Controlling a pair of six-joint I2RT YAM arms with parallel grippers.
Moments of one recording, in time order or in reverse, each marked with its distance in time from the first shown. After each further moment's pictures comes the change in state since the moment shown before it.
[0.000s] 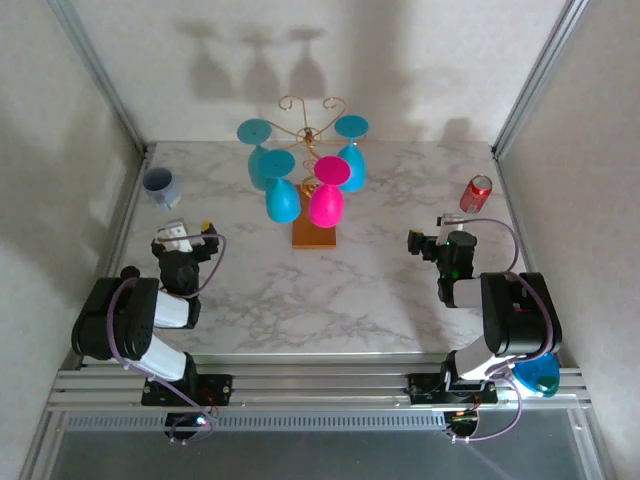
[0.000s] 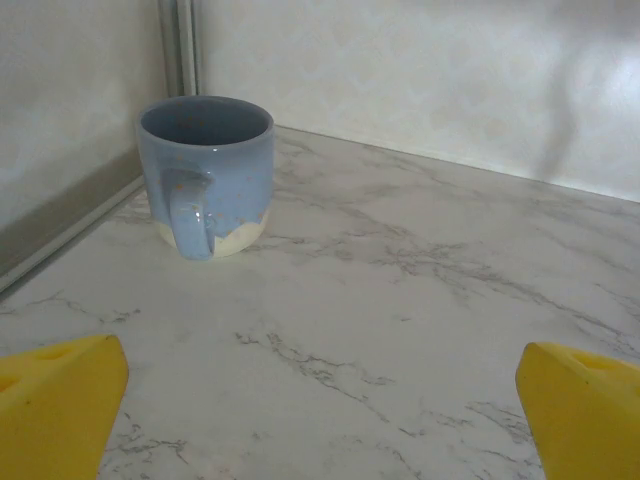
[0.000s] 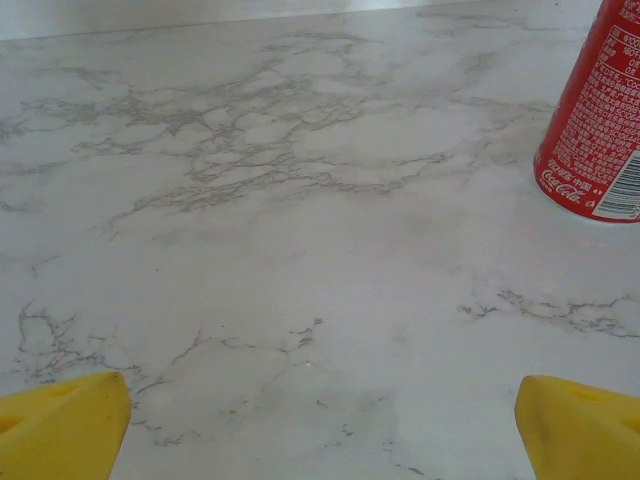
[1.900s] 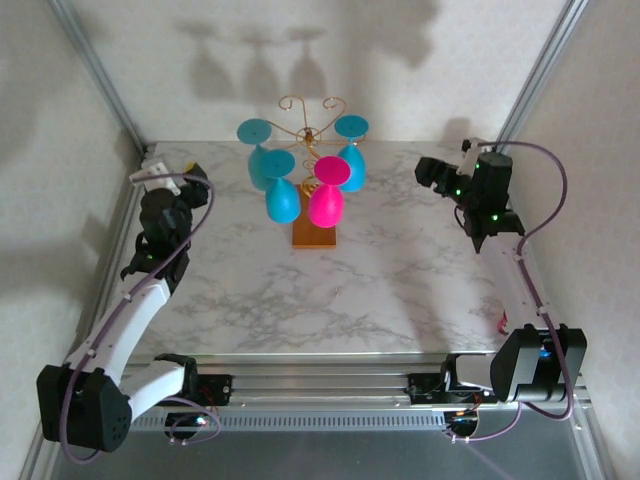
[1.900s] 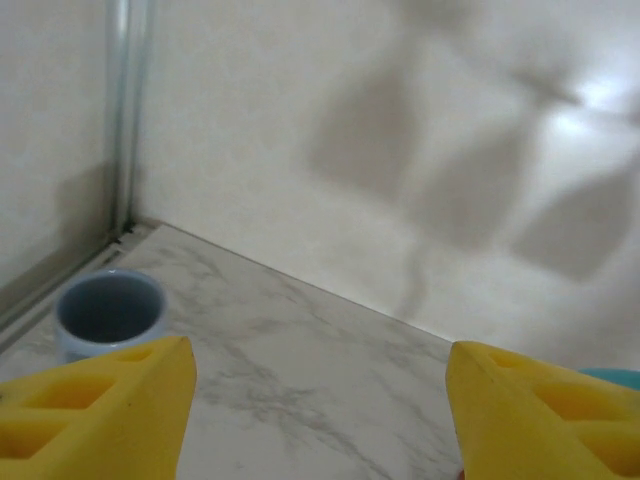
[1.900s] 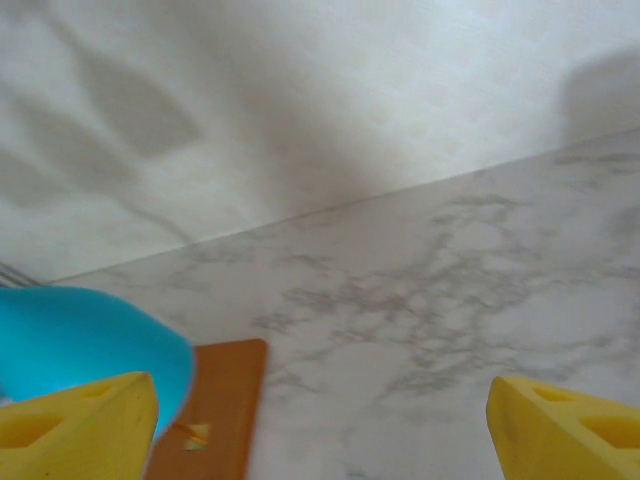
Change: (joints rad) left arm -0.158 -0.467 0.639 -1.073 -0.116 -0.218; right arm -0.001 -0.254 0.759 -0.963 -0.259 0.311
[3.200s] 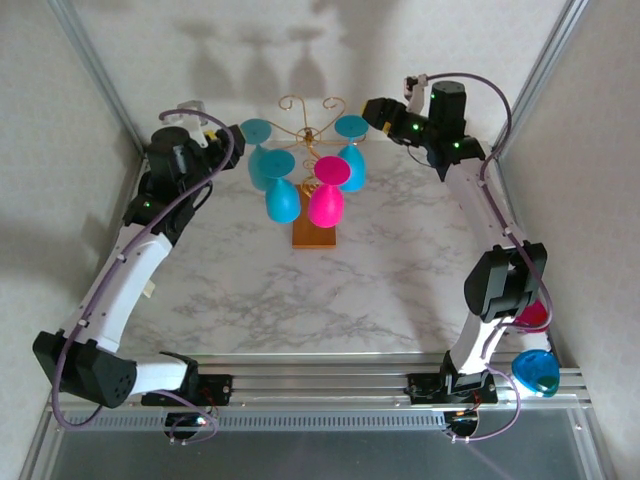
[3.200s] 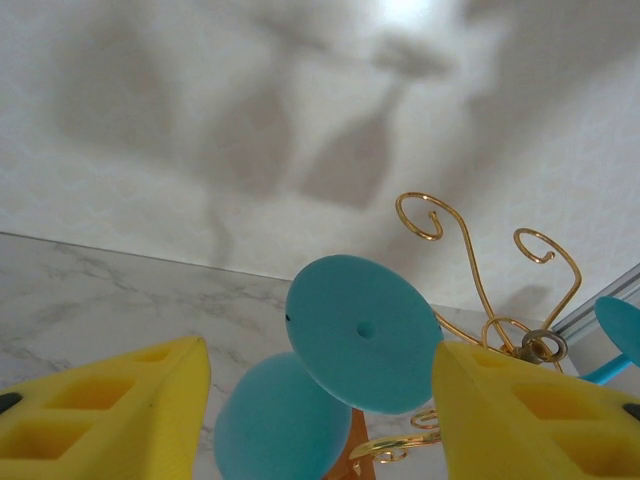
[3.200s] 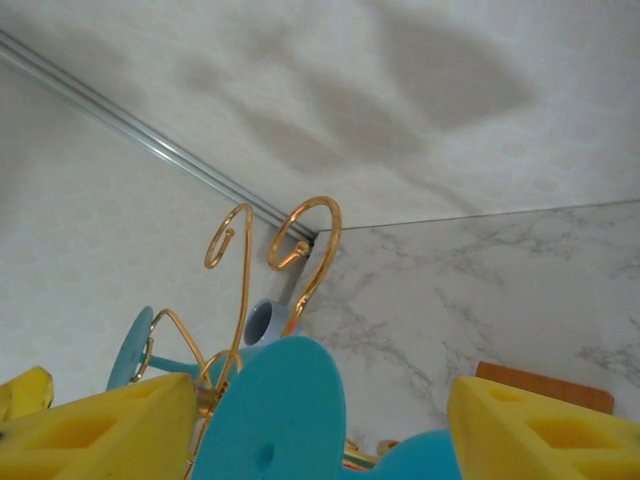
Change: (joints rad) left arm -0.124 0.231 0.525 -0.393 0.272 -0.056; right arm 0.185 0.523 0.686 -0.088 -0.370 0.278
